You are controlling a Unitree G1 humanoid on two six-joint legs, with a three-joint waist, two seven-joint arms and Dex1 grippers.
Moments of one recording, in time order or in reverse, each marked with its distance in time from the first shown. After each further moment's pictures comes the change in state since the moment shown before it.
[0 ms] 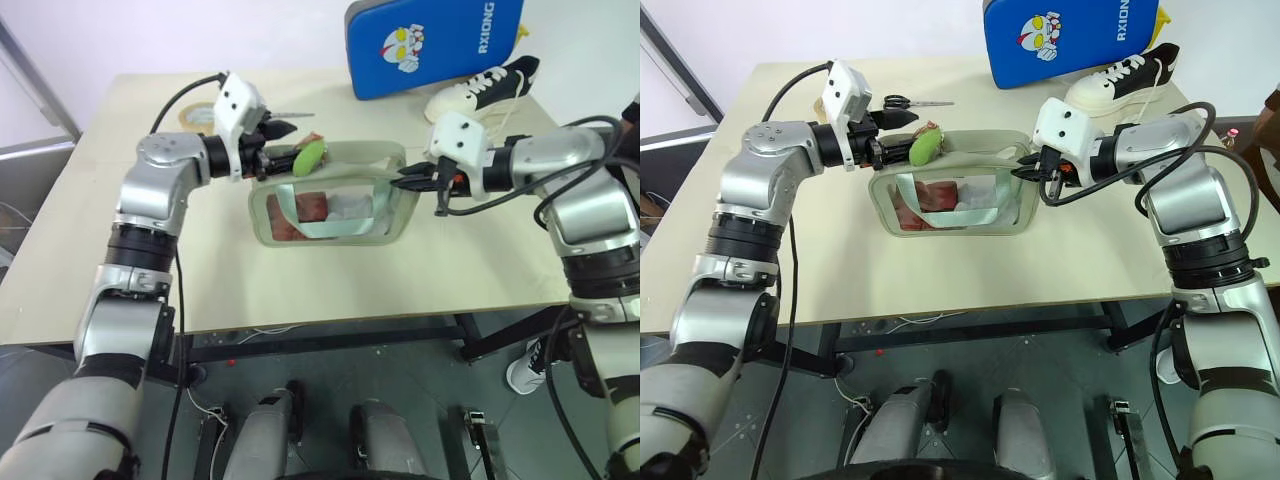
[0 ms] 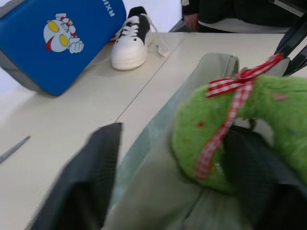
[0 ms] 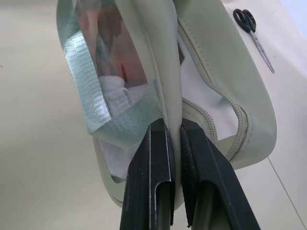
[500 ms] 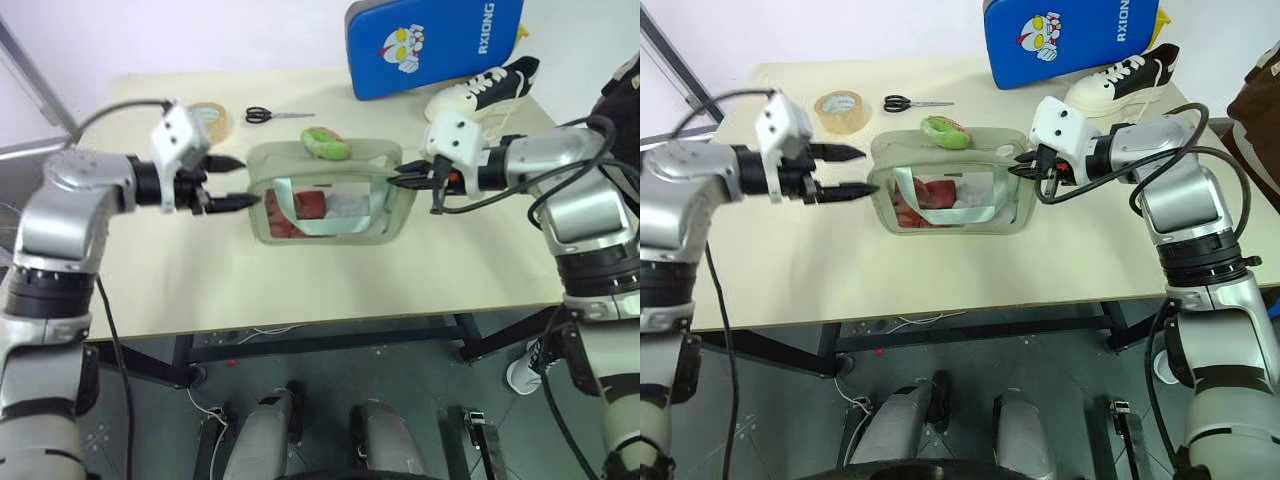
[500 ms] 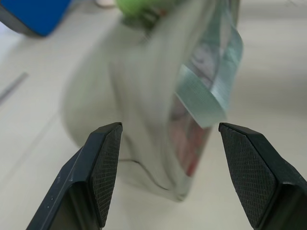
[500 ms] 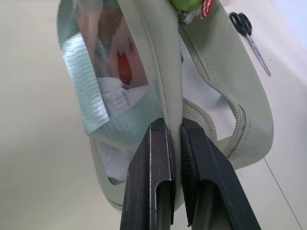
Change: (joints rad) left arm 0.276 0.189 0.035 -0.366 -0.044 0.175 -0.034; right arm -0.010 0.027 0.001 0.026 -0.011 -0.019 -0.015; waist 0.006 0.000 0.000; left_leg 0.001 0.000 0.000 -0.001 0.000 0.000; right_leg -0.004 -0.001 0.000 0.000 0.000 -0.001
